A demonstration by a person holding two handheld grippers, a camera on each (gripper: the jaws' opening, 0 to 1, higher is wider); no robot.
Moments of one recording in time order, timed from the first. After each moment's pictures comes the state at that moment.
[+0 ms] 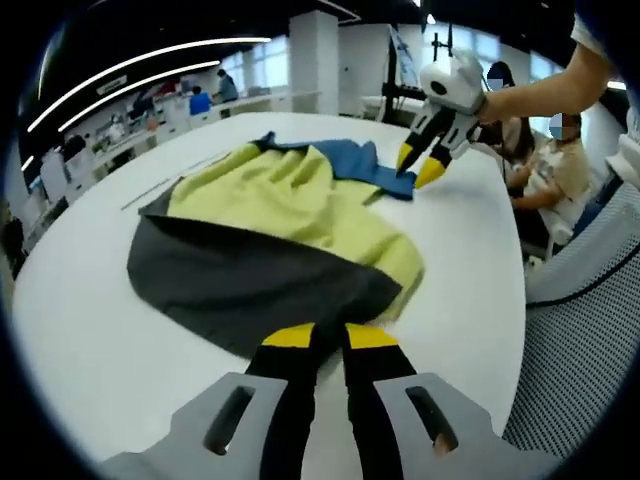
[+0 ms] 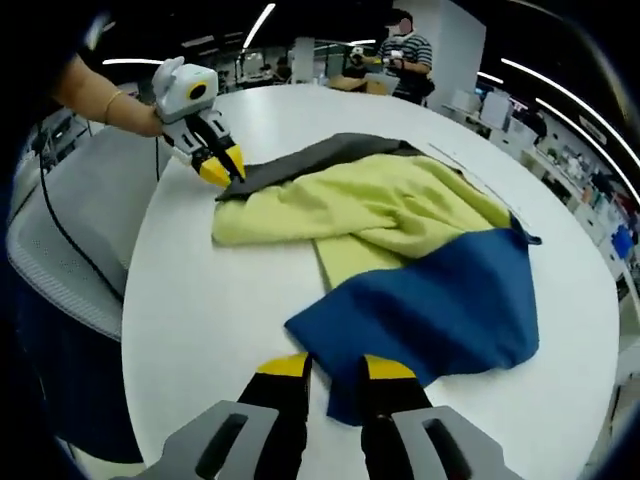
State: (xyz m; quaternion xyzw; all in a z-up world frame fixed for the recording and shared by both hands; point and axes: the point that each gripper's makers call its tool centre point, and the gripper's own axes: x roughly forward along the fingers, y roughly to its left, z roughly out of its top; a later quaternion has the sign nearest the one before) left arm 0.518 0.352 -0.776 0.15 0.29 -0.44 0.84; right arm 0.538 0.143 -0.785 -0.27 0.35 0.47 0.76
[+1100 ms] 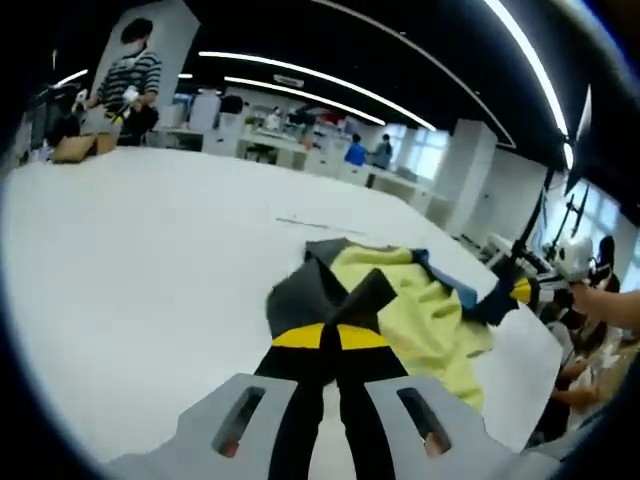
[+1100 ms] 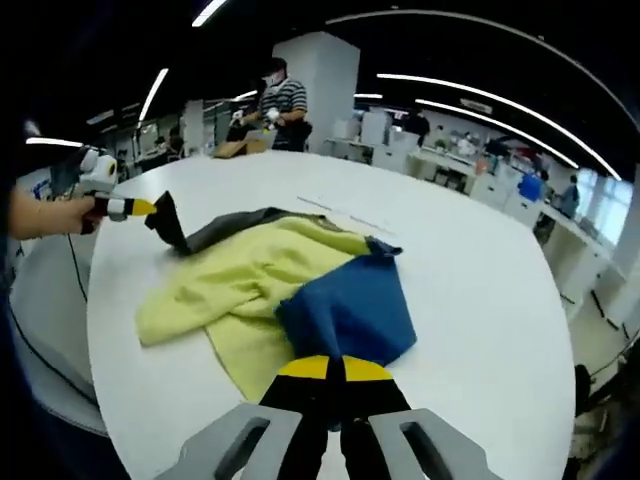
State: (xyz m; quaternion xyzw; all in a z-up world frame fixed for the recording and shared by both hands) left arm 0.599 0.474 -0.690 -0.14 0.20 -0.15 0.96; right arm 0.616 0.066 -0.703 -0.11 0.29 0.26 0.92
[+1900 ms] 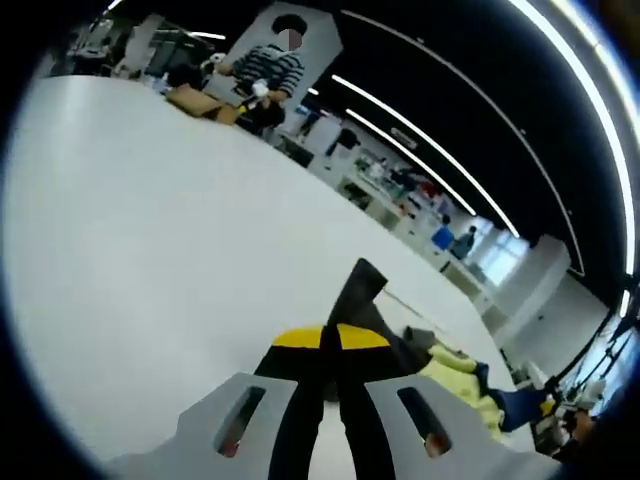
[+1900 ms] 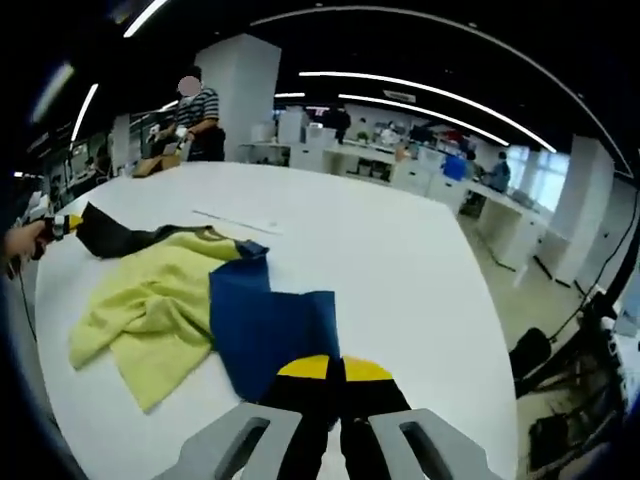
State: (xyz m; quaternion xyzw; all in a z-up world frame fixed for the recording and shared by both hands) left arm 0.635 0.586 -0.700 -0.32 0.16 0.05 0.93; right arm 0.665 -0.035 -0.693 -0.10 0.28 0.12 0.95
